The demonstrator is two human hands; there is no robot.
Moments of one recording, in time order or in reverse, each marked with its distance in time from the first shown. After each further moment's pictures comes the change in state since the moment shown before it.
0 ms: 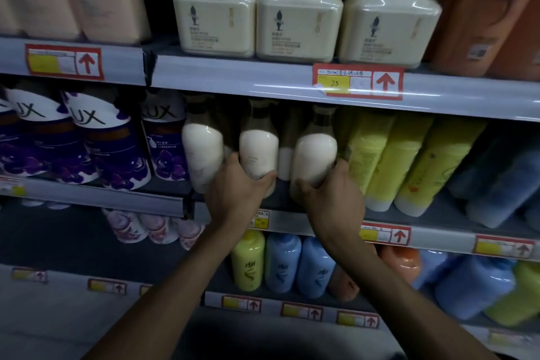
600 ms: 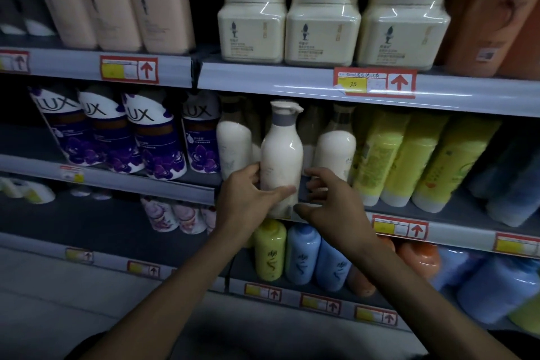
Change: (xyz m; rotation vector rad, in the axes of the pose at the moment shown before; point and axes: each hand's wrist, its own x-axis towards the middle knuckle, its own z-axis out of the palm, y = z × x) left_hand -0.042 -0.016 -0.054 -0.401 -0.215 0.032; right_hand -0.038 -0.004 -0.019 0.279 -0.387 -0.277
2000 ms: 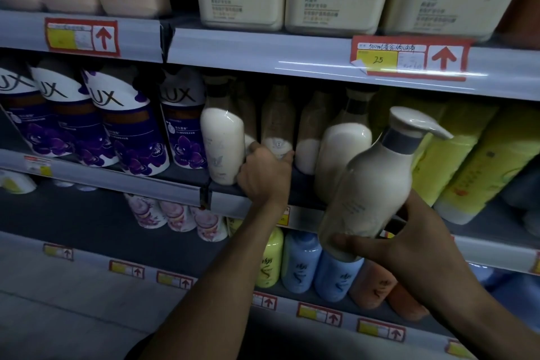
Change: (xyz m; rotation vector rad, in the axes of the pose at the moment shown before) left_hand 0.098 -0.028 0.091 0.524 0.384 -0.177; right_hand -0.018 0.048 -0.055 0.113 0.030 0.153
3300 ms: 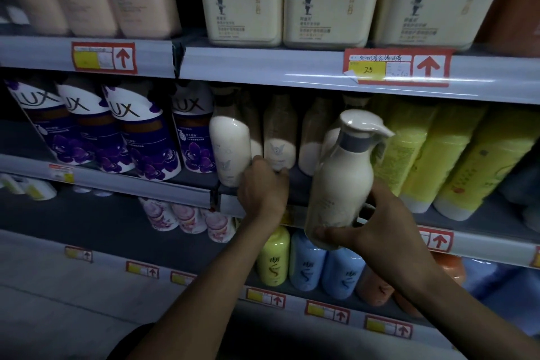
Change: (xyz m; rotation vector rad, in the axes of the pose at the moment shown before) left_hand -0.021 -0.012 -0.034 -0.091 -0.148 -0.028; right_hand 0.005 -0.015 0.024 0.046 -0.053 -0.034
